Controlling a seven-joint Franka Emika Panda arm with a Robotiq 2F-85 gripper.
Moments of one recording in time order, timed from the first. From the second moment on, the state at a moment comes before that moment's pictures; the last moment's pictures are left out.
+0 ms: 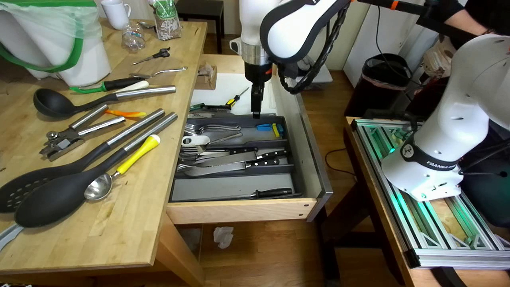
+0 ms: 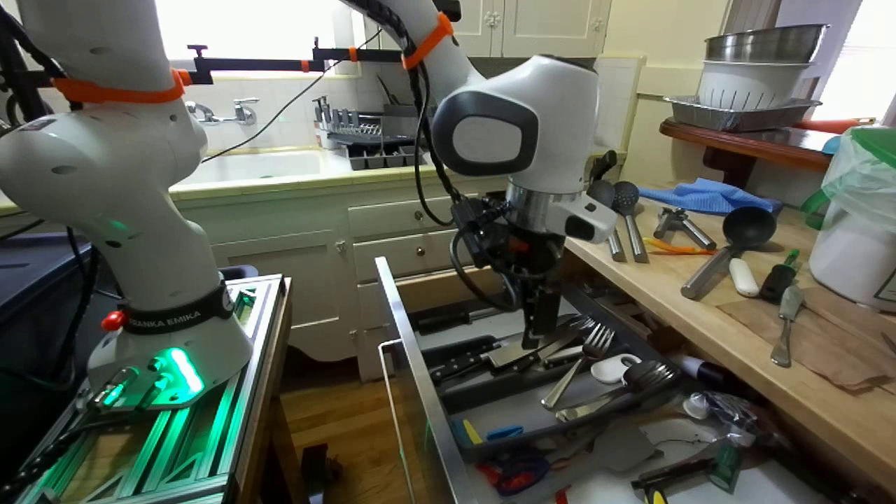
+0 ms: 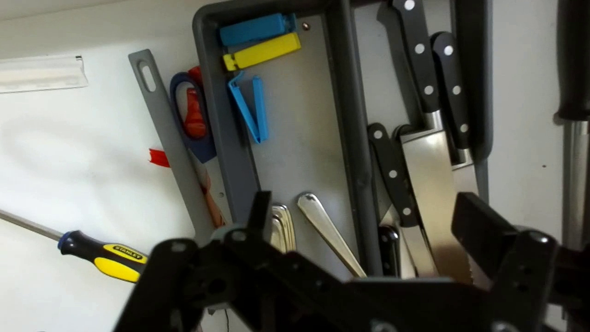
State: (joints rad) arm -0.14 0.16 -0.18 -2.35 0.02 2.46 -0.26
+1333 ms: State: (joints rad) arm -0.24 0.44 -0.13 -2.32 0.01 2.71 -0.35
